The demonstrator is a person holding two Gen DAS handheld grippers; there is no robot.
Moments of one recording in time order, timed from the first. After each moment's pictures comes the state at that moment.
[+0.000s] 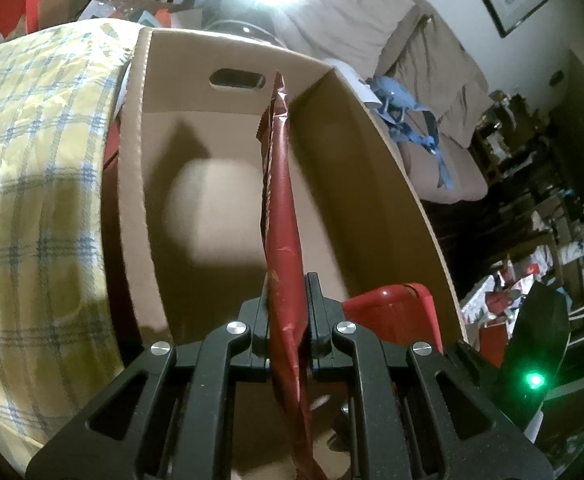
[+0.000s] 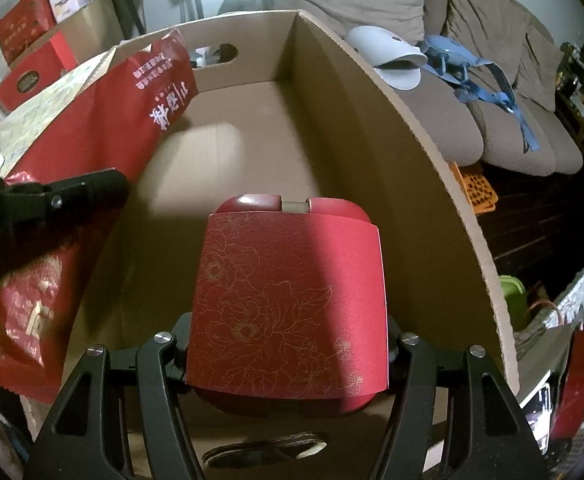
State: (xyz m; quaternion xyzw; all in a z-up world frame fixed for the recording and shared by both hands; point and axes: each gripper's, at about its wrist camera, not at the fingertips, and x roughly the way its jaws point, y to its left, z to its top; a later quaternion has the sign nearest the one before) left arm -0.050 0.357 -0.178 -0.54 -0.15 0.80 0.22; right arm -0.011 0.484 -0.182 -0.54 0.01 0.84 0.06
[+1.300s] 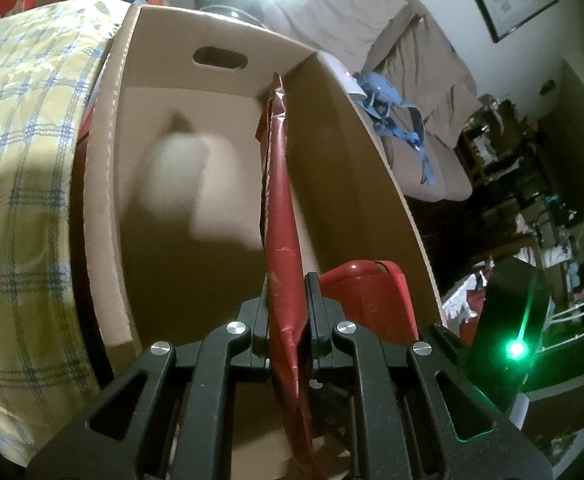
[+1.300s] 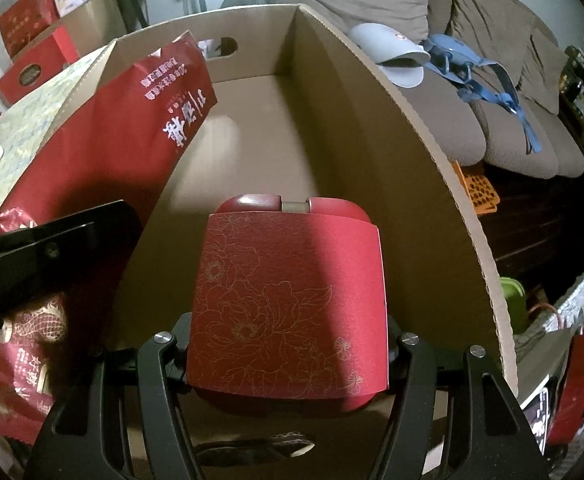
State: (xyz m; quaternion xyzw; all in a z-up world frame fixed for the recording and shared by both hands) left arm -0.035 0.362 -0.189 -0.54 -0.18 0.78 0.24; right arm -0.009 0.489 -0.189 -0.55 0.01 0.84 0.05
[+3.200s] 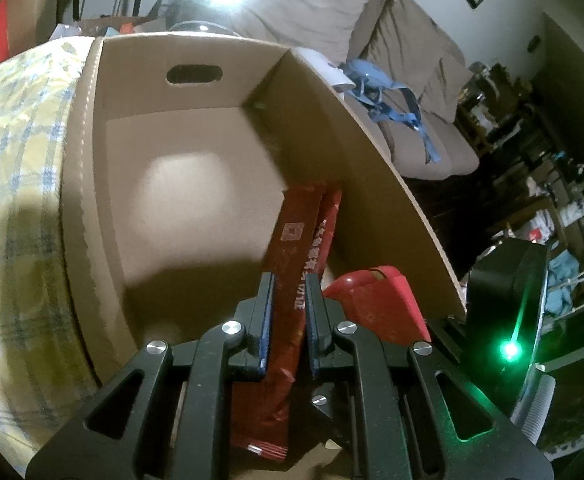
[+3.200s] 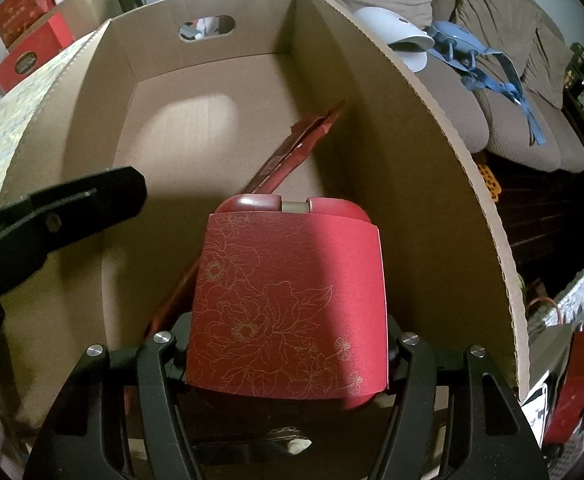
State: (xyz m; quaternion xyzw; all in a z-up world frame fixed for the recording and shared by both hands) left arm -0.018 0.364 -0.173 -0.53 -0.10 0.81 0.25; right arm -0.017 0.492 -0.204 -0.57 0.00 0.82 0.05
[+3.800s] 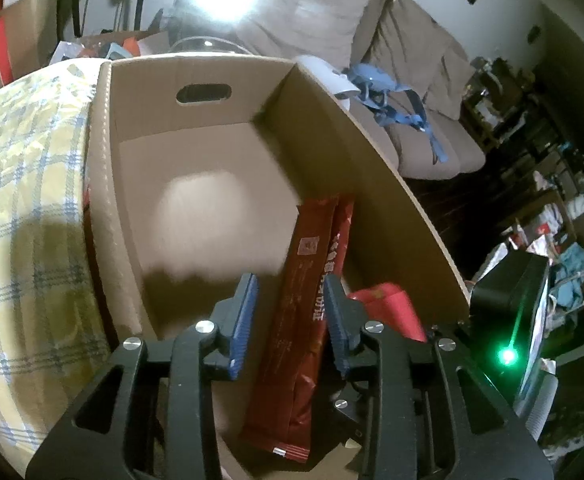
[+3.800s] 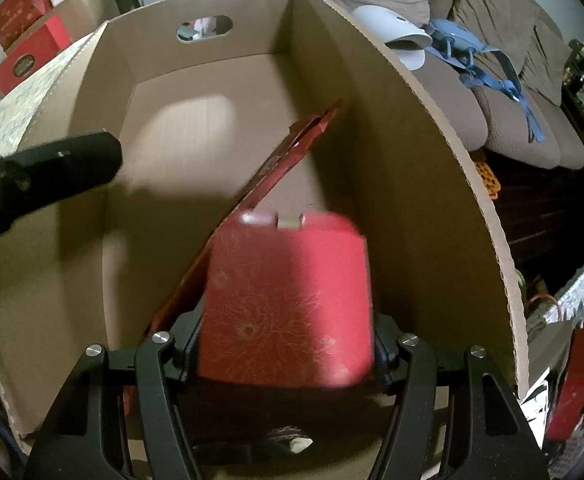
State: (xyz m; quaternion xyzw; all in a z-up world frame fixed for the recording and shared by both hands) left arm -0.034 0.353 -0.162 -0.52 -0.08 0.82 0.25; right arm -0.016 0.492 -0.204 -0.57 0.01 0.82 0.05
